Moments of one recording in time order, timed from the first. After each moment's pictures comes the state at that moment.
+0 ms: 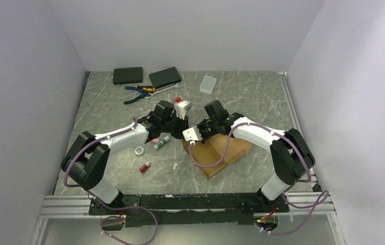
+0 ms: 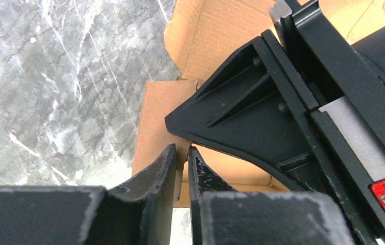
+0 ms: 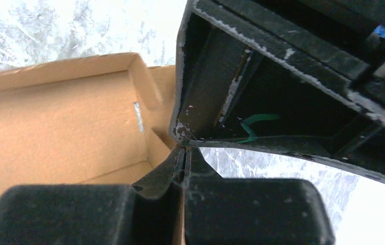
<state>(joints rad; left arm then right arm) -0.64 1.58 0.94 -0.01 0.43 -0.26 0.63 1.61 1.02 -0.34 -0.58 -1.38</state>
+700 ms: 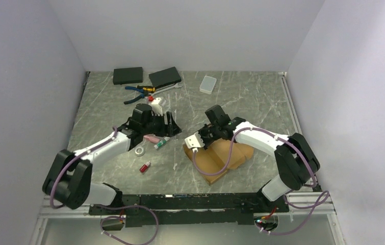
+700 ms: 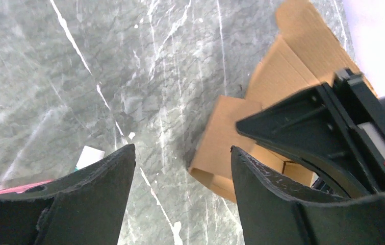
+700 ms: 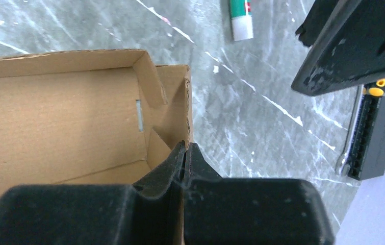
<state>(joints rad) -0.49 1.31 0.73 0.05 0.33 -0.46 0.66 1.56 0.97 -0.37 -0.58 -1.43</state>
